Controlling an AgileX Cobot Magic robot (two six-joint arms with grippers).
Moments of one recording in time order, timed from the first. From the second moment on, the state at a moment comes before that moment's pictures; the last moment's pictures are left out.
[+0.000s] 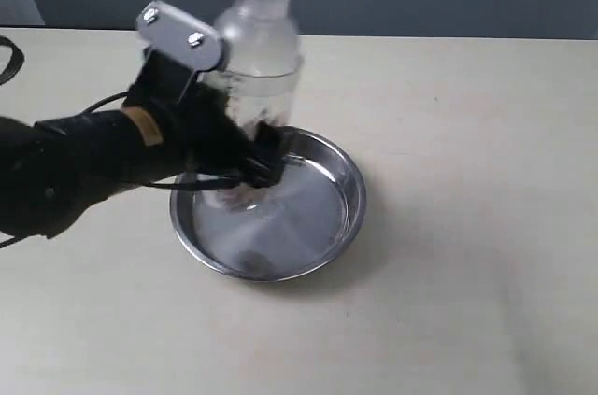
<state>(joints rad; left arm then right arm) -0.57 1.49 -0.66 -0.27 -0.29 0.15 0.12 0.05 0.00 0.06 0.25 0.12</state>
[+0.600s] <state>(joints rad) -0.54 1.47 -0.66 -0.17 -0.22 -0.11 0.12 0.05 0.00 0.06 0.25 0.12</state>
